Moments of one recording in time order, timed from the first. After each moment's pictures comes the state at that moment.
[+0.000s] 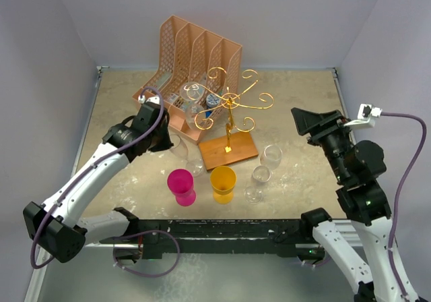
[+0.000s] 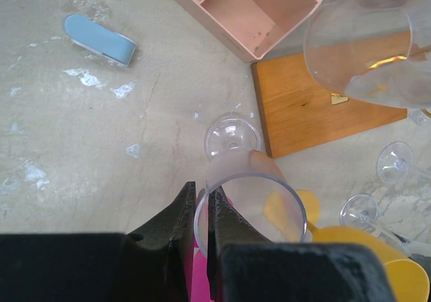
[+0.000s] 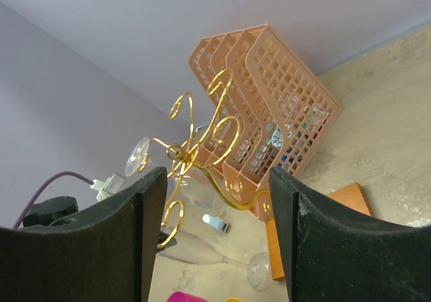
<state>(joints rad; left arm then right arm) -0.53 1.15 1.13 -0.85 -0.20 -0.65 0.30 0.54 0.93 -0.32 0.07 0.80</state>
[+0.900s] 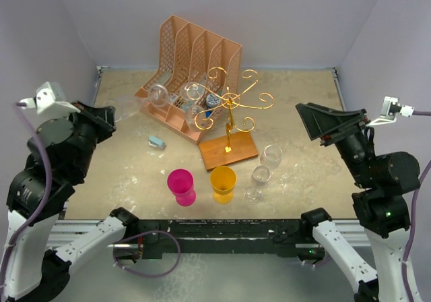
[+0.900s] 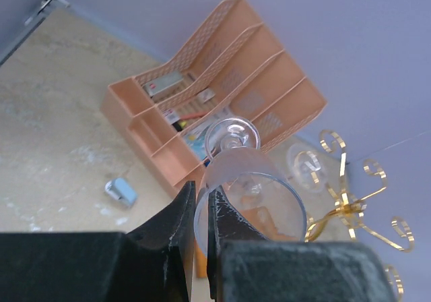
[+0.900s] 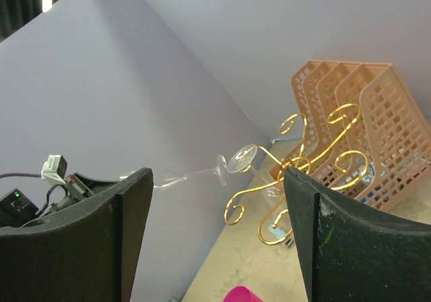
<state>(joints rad) -0.53 0.80 1.51 -0.94 -0.58 -0.68 0.30 0.57 1.16 -0.27 -0.14 0.83</state>
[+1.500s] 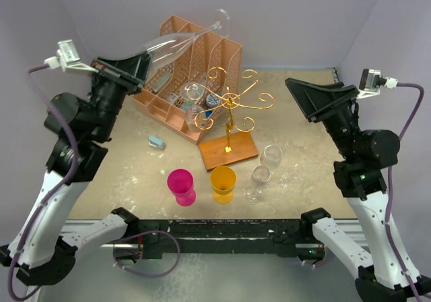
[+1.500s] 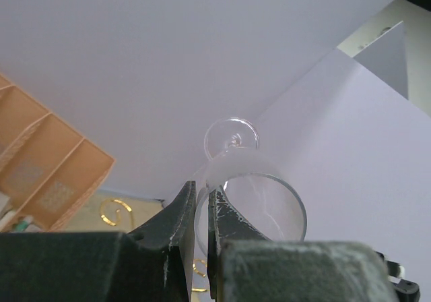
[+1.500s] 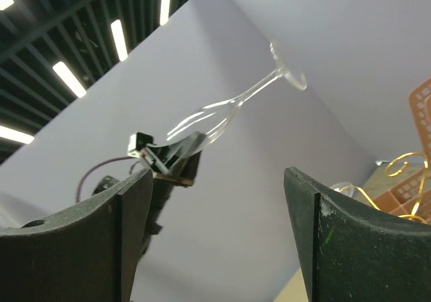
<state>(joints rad) -0.53 0.94 1.46 -0.17 -0.22 -0.78 0.30 0.75 1.09 0.22 -0.31 1.08</state>
